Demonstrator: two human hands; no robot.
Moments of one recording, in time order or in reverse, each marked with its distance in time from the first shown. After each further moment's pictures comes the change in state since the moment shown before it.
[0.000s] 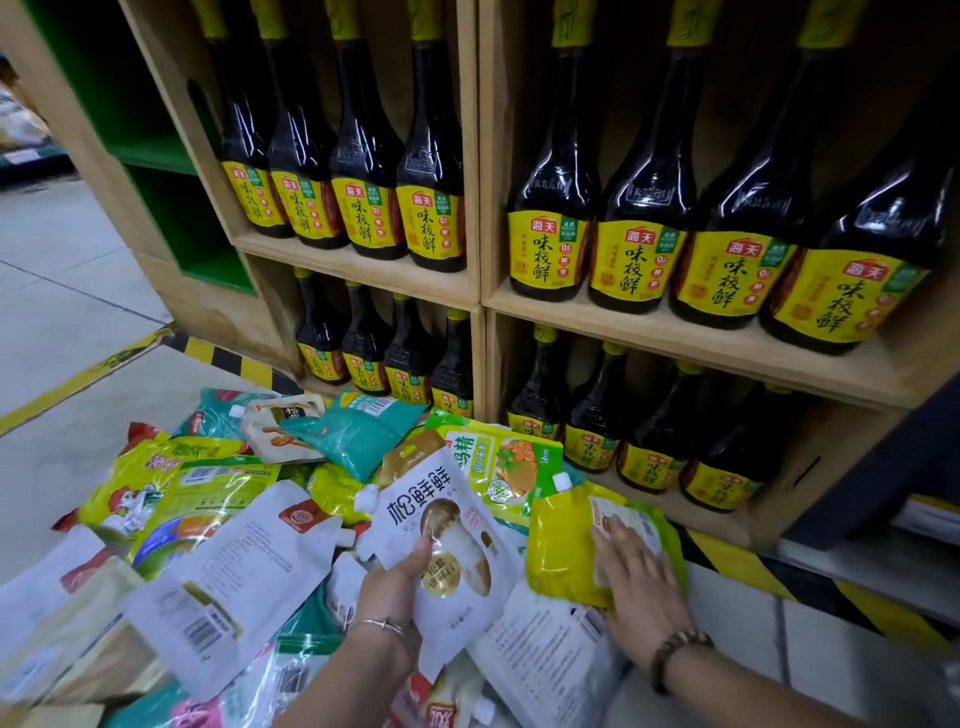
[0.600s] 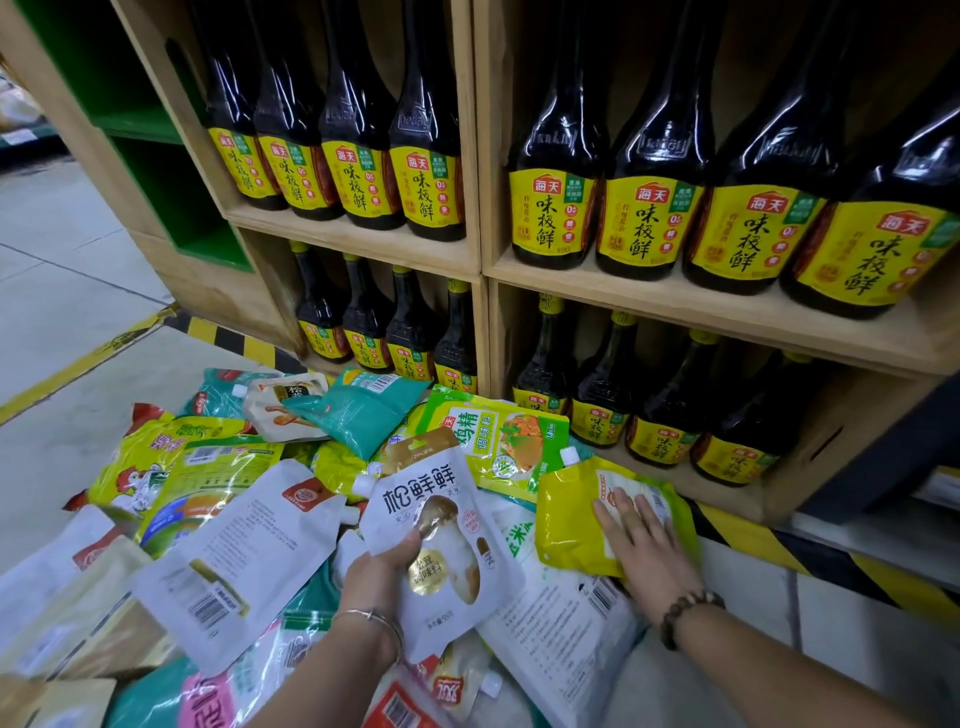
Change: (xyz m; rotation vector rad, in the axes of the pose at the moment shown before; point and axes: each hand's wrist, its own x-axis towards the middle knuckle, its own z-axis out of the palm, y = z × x) left_hand 0.003 0.000 -0.018 0.099 0.056 0.017; right_hand 0.016 0.012 0.012 -0.122 -0.062 -0.024
